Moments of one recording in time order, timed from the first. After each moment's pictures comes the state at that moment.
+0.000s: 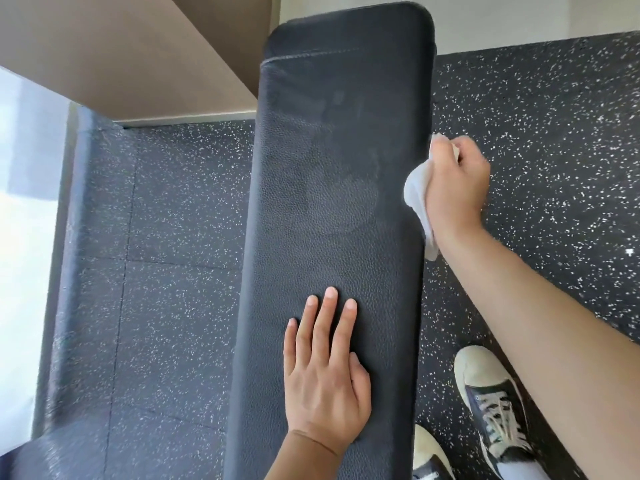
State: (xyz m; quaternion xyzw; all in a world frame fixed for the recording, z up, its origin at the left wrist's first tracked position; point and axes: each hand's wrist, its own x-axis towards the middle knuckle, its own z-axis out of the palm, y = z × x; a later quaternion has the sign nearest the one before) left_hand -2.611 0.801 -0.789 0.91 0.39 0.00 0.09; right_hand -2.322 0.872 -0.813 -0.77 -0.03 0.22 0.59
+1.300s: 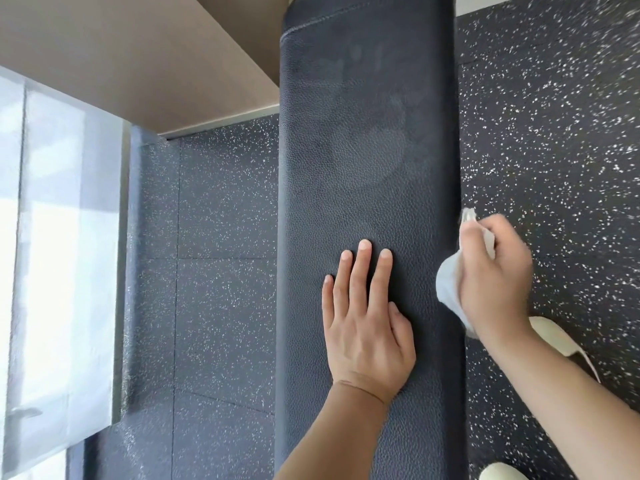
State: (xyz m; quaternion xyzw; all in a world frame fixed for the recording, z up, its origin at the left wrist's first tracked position) left_hand -2.612 0.799 -0.790 0.91 0.40 0.00 0.09; right_hand -2.452 0.749 -0.821 -0.78 -0.07 0.24 0.57
